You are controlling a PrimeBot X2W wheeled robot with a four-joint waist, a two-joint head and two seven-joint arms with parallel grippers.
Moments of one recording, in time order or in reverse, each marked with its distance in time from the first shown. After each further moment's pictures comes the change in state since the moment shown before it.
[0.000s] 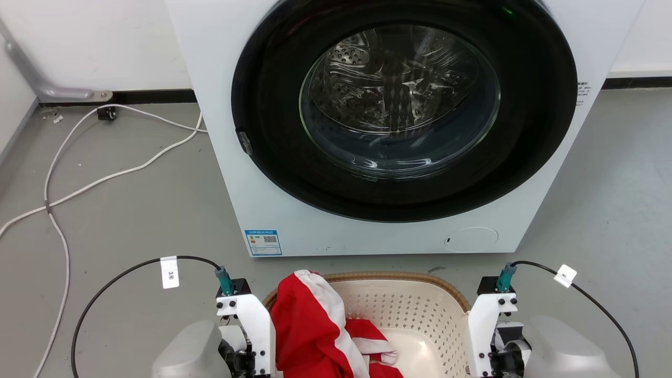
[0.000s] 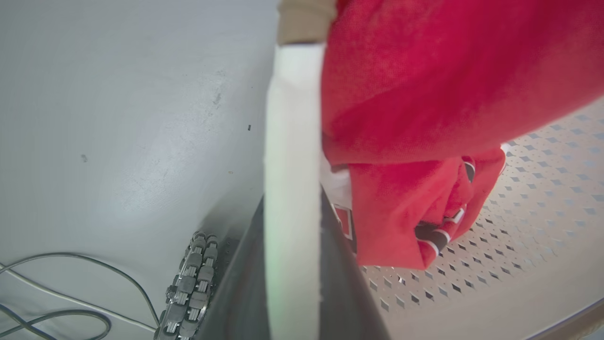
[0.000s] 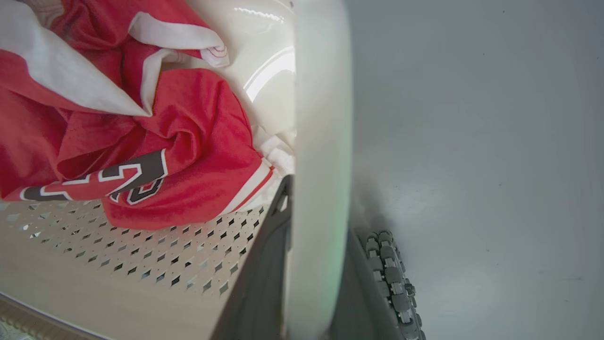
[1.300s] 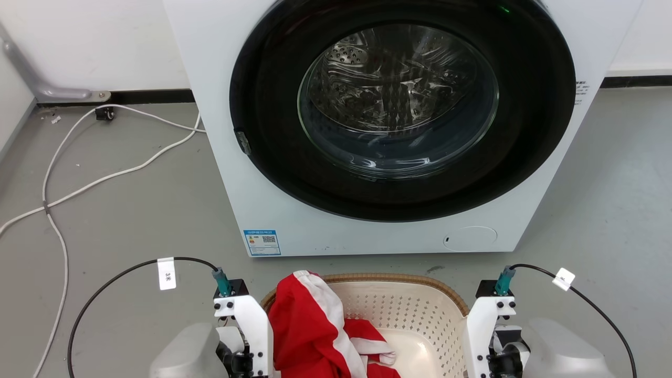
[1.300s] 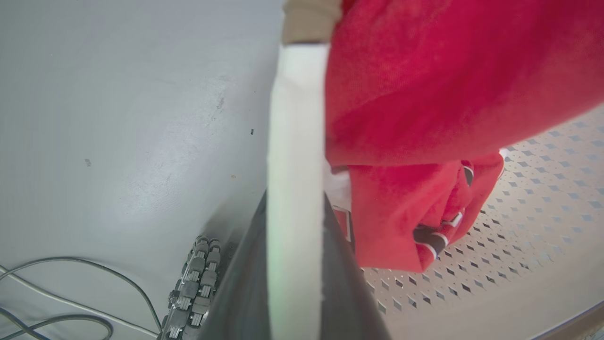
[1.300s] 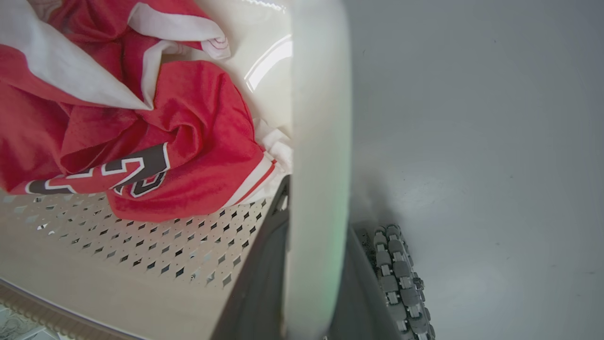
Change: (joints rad) left arm 0.004 0.012 -0.041 0.000 -0.038 0.000 -0.027; right arm 0.009 0.008 -0.024 0.000 -0.003 0.000 0.022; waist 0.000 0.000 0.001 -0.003
